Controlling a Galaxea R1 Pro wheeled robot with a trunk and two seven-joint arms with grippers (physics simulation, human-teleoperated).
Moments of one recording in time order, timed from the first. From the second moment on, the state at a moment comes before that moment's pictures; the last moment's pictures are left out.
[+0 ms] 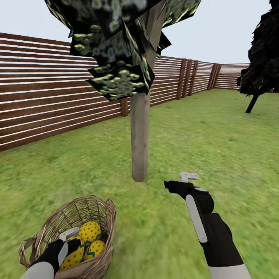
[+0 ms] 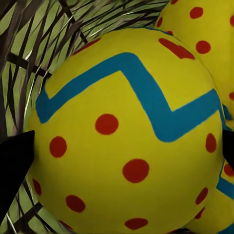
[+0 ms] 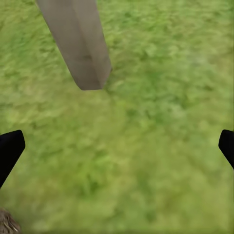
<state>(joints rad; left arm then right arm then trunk) -0.60 0.03 0.80 -0.38 -0.39 0.32 0.05 -0.48 0.10 0.08 -1.54 -0.21 0.89 -0.22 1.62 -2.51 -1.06</state>
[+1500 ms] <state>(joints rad) -0.60 0.03 0.80 -0.38 -0.39 0.34 0.05 -0.48 0.10 0.08 -1.54 -0.21 0.89 -0.18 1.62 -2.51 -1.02</state>
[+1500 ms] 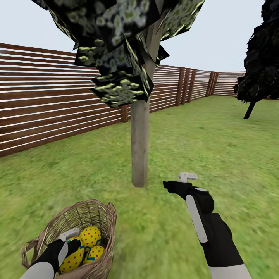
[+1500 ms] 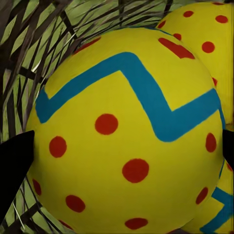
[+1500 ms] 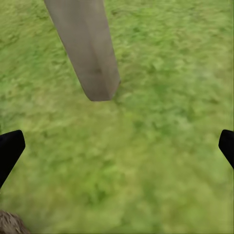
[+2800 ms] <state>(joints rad) -0.60 0.03 0.80 -0.38 -0.40 0.37 0.05 -0.48 0.10 0.08 -1.54 -0.21 0.89 -0.18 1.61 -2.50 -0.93</state>
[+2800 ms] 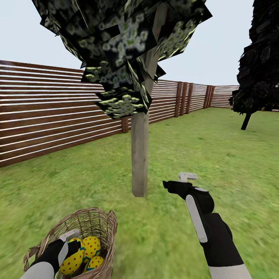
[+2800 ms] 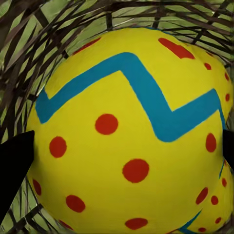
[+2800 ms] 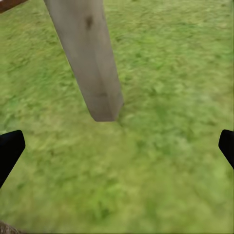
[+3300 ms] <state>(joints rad) -0.60 0.03 0.80 -0.38 -0.40 0.40 0.05 -0.48 0.10 0.08 -1.54 -0.21 0.89 -0.18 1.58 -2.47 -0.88</state>
